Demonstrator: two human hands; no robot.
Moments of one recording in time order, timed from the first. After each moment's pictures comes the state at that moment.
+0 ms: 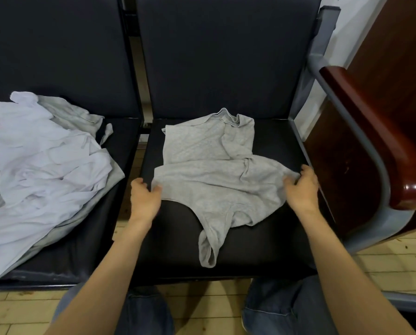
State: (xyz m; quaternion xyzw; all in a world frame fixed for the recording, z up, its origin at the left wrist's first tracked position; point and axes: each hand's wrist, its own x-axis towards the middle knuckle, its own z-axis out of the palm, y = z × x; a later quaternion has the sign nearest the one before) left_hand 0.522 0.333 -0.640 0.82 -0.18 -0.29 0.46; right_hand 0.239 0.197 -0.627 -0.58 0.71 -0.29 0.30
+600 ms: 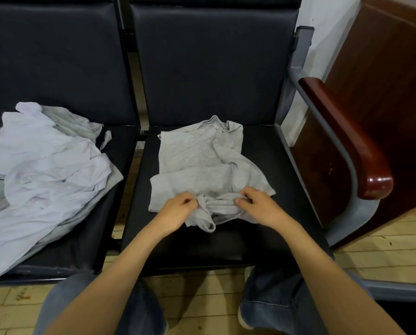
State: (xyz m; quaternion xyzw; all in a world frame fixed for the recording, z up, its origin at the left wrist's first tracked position) left_hand 0.459 0.348 -0.617 0.73 -0.46 -0.41 0.30; right_hand 0.253 0.254 -0.613 -0.77 0.49 -0.08 0.39
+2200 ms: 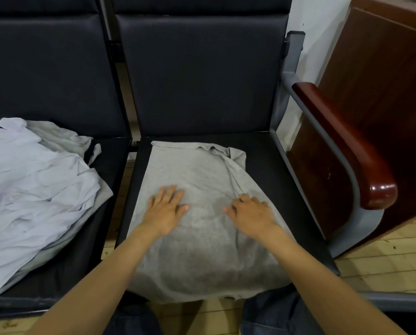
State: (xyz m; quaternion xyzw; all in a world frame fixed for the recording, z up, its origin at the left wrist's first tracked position) left_hand 0.497 0.307 -0.656 0.76 -0.62 -0.18 -0.01; right_hand 0.275 0.240 -0.624 -0.85 0.50 0.14 0.13
